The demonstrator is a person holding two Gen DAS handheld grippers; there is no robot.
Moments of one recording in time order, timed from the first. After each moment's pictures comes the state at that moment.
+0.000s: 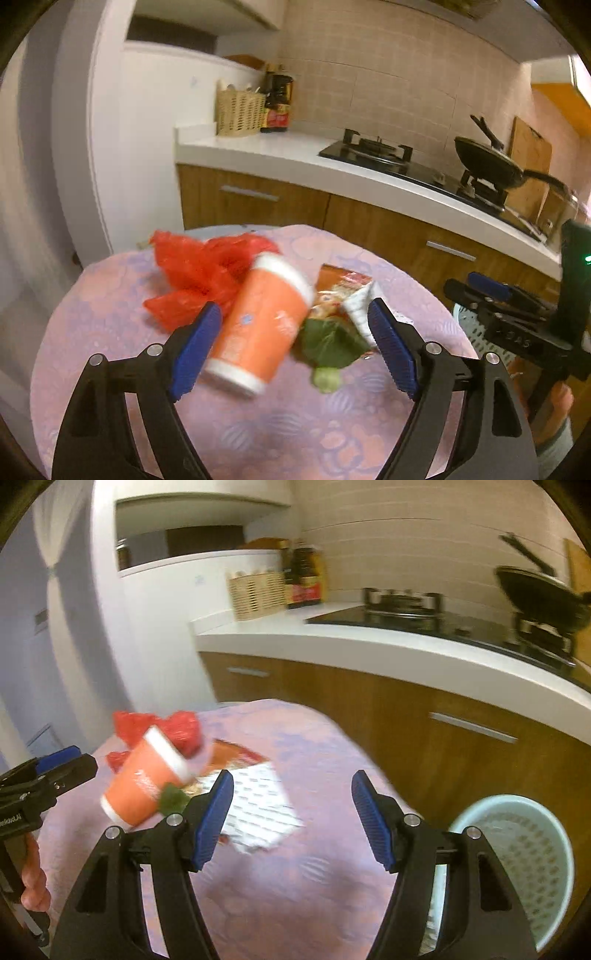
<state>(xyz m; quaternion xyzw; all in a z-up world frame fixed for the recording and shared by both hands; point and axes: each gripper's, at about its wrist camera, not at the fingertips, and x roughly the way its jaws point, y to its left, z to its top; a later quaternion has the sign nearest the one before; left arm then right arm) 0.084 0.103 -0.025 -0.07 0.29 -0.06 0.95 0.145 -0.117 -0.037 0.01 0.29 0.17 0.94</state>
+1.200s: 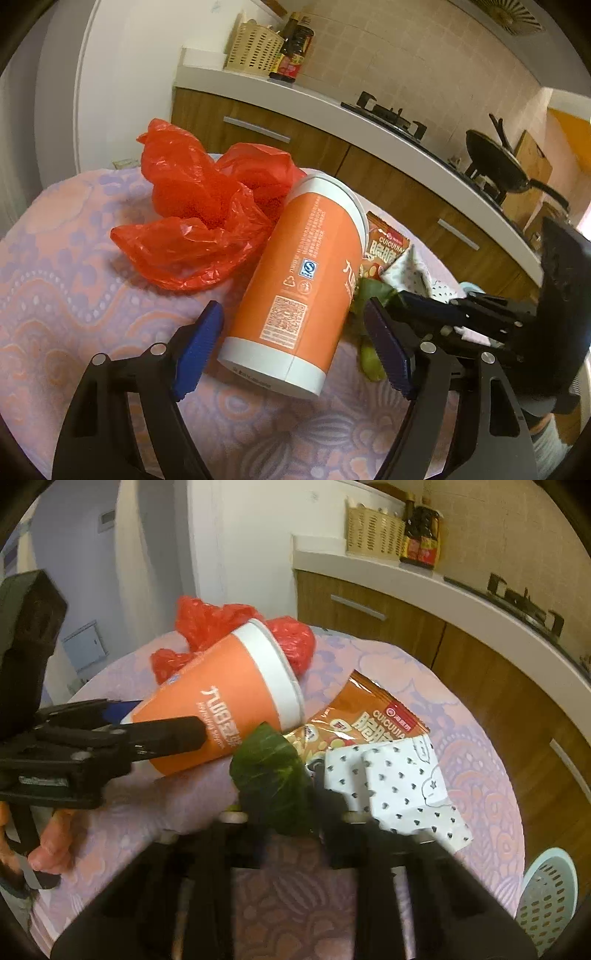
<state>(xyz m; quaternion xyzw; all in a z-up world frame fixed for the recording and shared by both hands) 0.130 0.143 -0.102 -0.14 0.35 -0.10 0.92 0.159 -0.013 -0.082 -0.12 0.35 0.28 0.88</state>
